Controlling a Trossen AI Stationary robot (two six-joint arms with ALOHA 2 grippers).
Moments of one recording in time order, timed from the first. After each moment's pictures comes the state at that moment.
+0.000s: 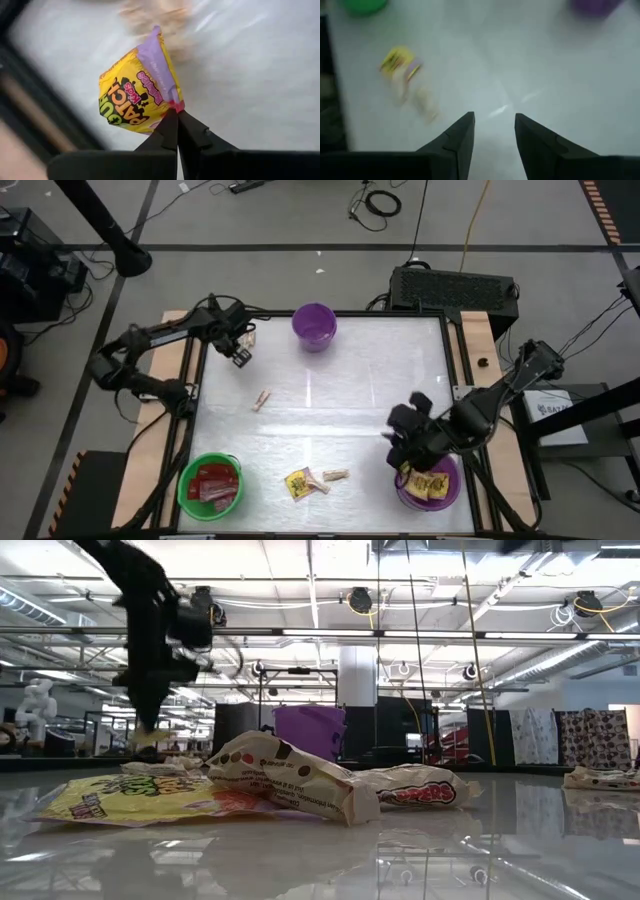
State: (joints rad) left arm 0.78 1.34 0.85 -0.92 -0.12 -0.07; right arm 0.61 1.41 1.35 -1.08 0.52 0.99
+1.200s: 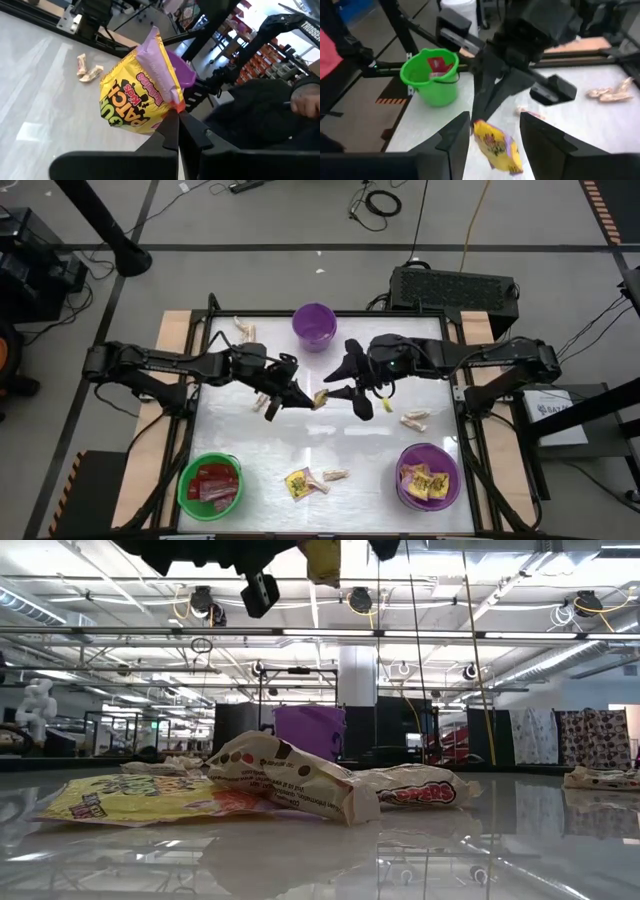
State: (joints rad) left arm 0.06 1.30 0.85 0.21 0.47 -0.47; right arm 0.03 1.43 1.35 -0.32 -0.13 0.12
